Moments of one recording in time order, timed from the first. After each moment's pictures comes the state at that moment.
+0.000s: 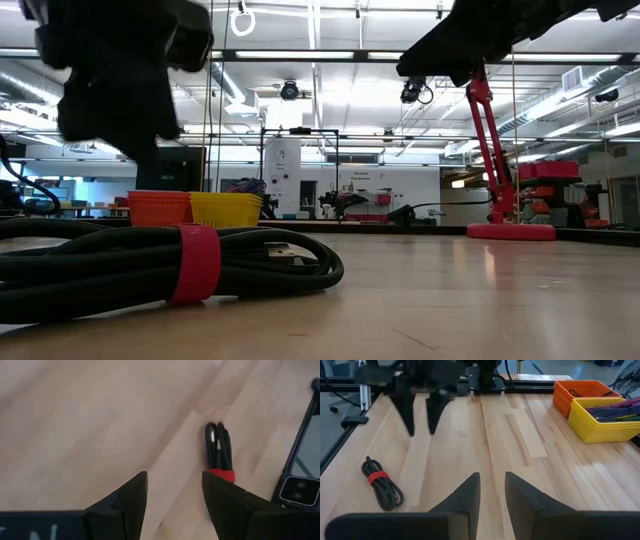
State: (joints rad) left arm -0.54 1.56 0.91 -0.31 -0.26 -1.20; right arm 0.35 1.30 0.70 0.14 0.38 0.14
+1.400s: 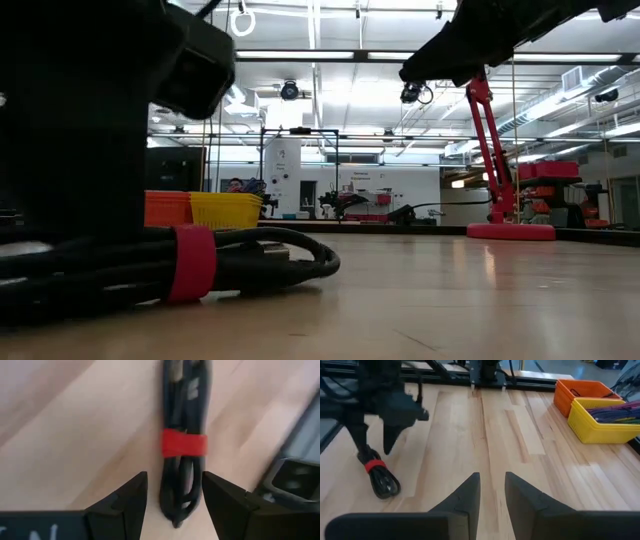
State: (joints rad) left arm -0.62 1.90 1.13 -0.21 -0.11 -1.40; right arm 0.35 1.30 0.70 0.11 0.37 0.09
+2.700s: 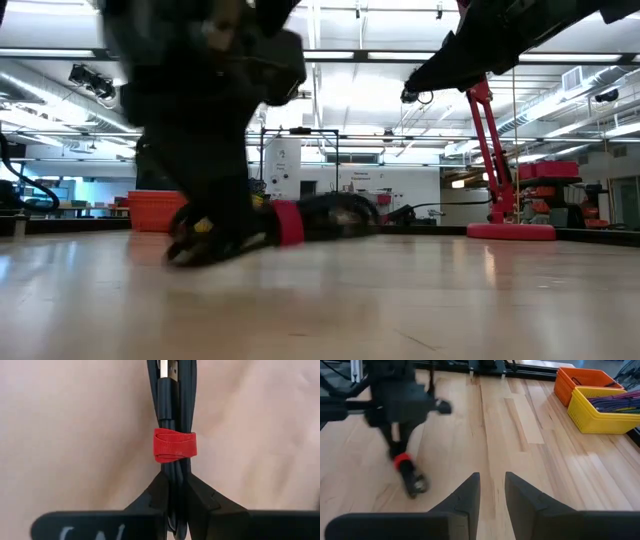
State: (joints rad) left arm -0.50 1.96 1.24 -0.35 -0.19 -1.05; right arm 0.35 1.30 0.70 0.05 0.38 0.10
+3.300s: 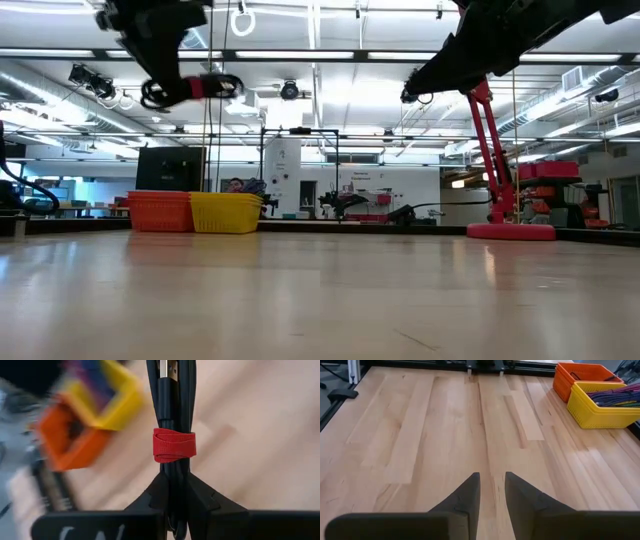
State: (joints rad) left arm -0.40 1.55 1.29 -1.39 -0.72 -1.18; right arm 0.35 1.30 0.70 0.04 0.38 0.13
